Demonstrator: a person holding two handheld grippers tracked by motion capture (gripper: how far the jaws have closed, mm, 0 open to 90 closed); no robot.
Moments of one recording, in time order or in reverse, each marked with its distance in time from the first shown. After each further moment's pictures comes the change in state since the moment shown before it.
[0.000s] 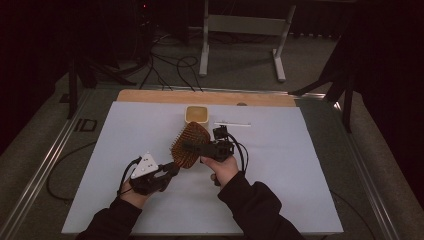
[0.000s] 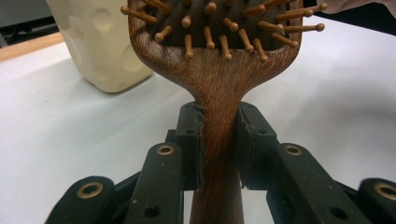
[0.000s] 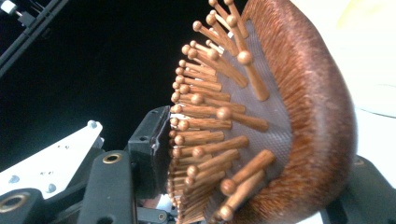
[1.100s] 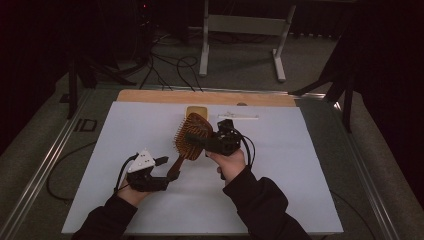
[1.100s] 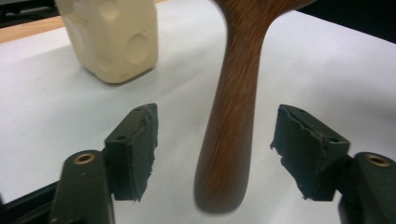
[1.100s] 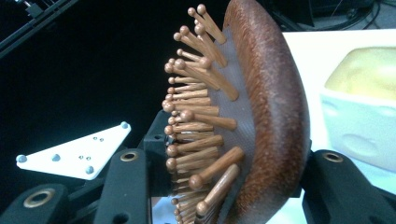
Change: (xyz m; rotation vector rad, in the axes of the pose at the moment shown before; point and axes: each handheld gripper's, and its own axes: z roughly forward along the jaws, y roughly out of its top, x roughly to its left) left arm 0.012 0.003 -0.004 0.024 -0.025 -0.068; right arm 0.021 0.022 -0.024 -0.052 -0.023 -0.152
